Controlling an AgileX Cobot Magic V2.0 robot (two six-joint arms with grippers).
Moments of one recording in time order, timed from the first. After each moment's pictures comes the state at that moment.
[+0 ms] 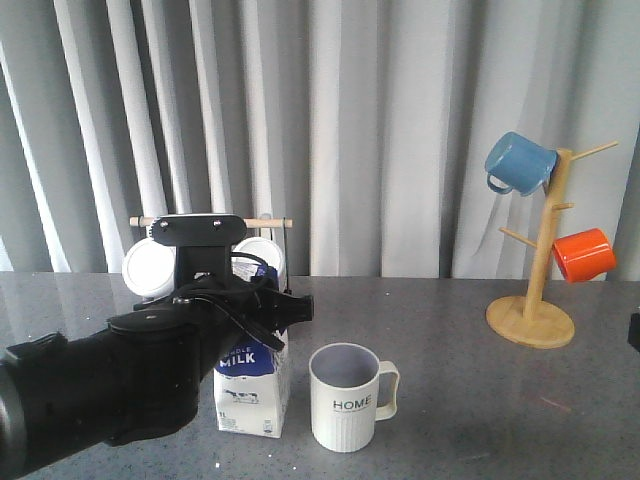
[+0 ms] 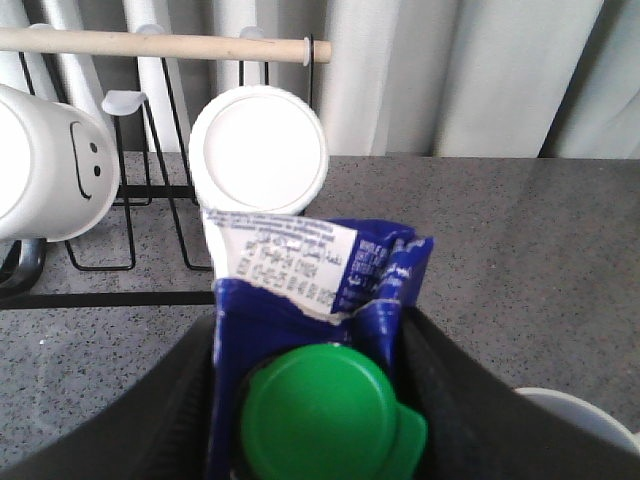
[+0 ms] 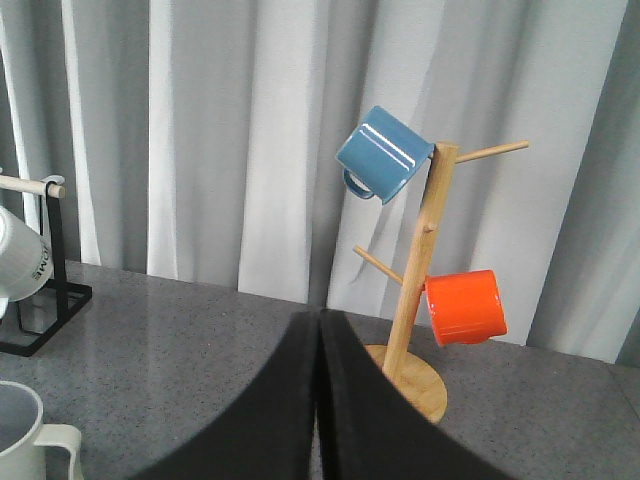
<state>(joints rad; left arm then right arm) -0.63 1.73 -1.37 -1.77 -0.50 1.50 0.08 0.91 -0.83 -0.28 0.06 0.19</state>
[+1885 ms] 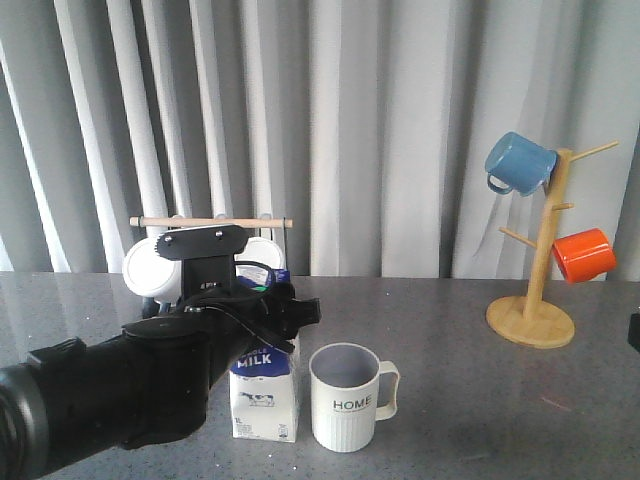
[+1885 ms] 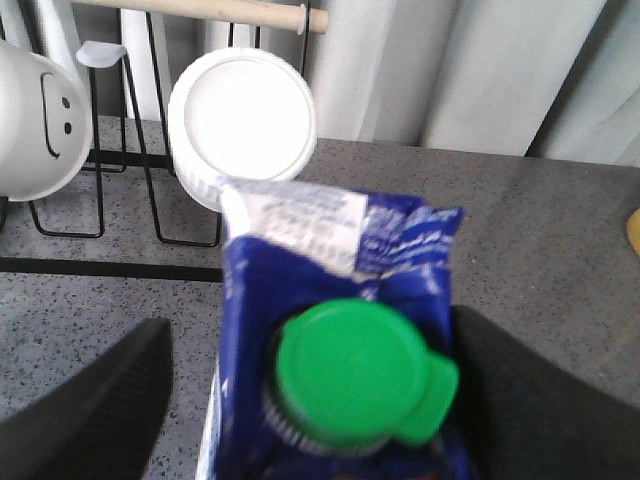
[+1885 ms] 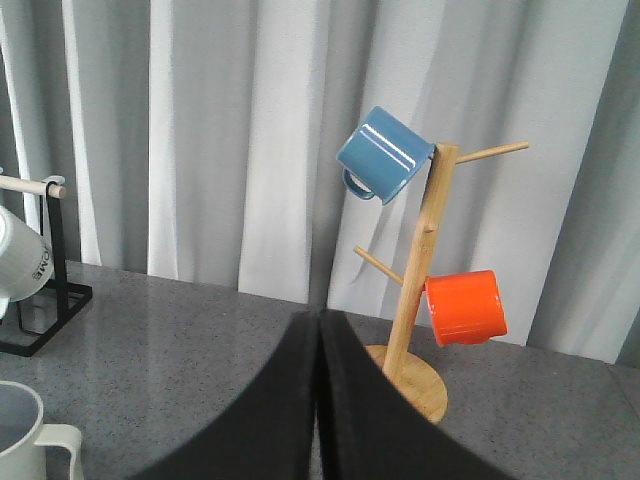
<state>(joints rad) -0.63 1.77 -1.37 -1.77 -0.47 1.40 0.08 0.91 -0.83 -0.28 0.06 0.19</state>
